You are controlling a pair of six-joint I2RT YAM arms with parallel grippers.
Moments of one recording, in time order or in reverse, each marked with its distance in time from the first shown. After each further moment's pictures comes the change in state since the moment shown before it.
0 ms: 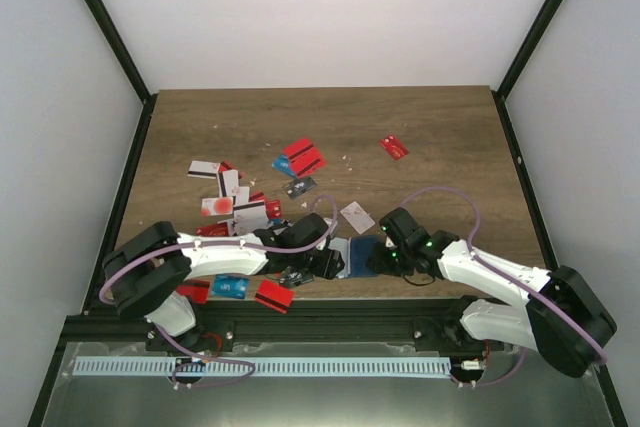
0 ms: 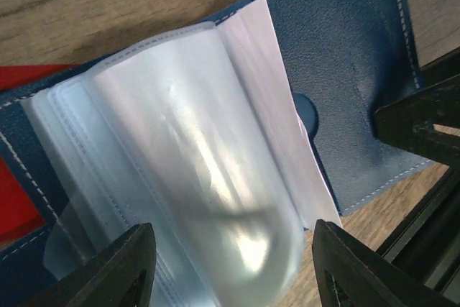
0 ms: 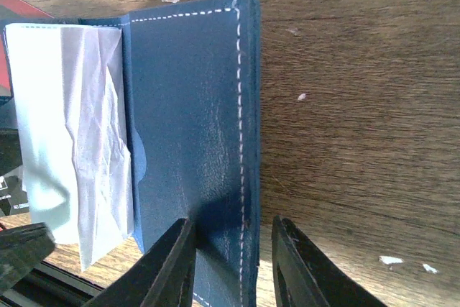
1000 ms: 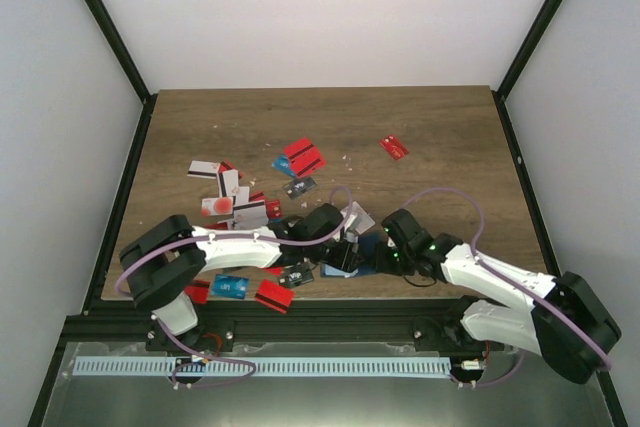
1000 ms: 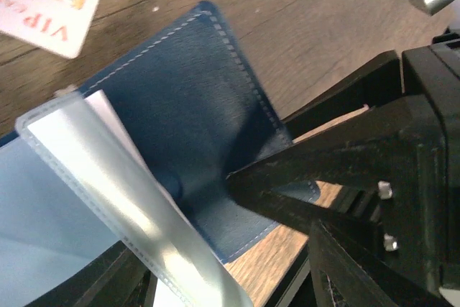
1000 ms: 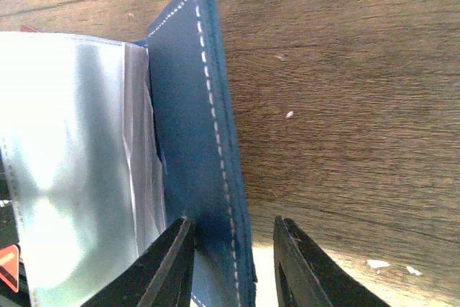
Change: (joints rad) left arm -0.011 0.118 0.134 0.123 0.141 -0.002; right arm 0.000 -0.054 -0.029 0.031 0.041 0.027
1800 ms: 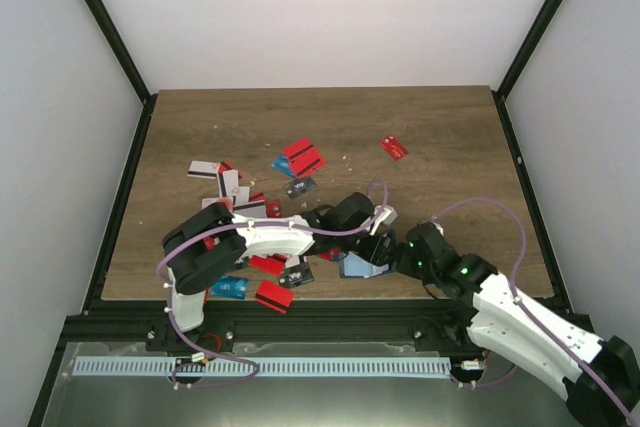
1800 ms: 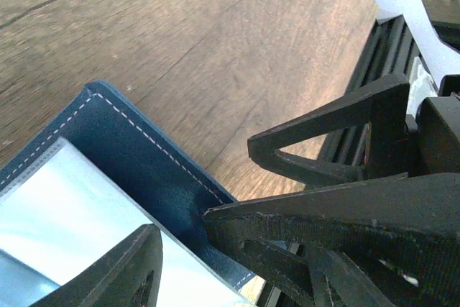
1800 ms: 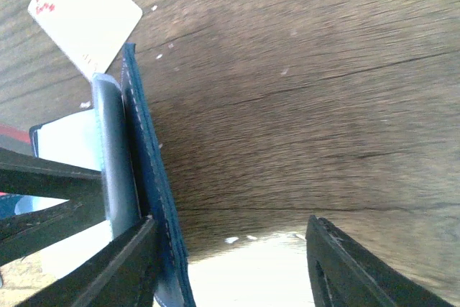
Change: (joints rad) left arm -0.012 0.226 0.252 0.039 0.119 0.067; right arm -0.018 -0.357 -0.076 -0.201 0.236 0.100
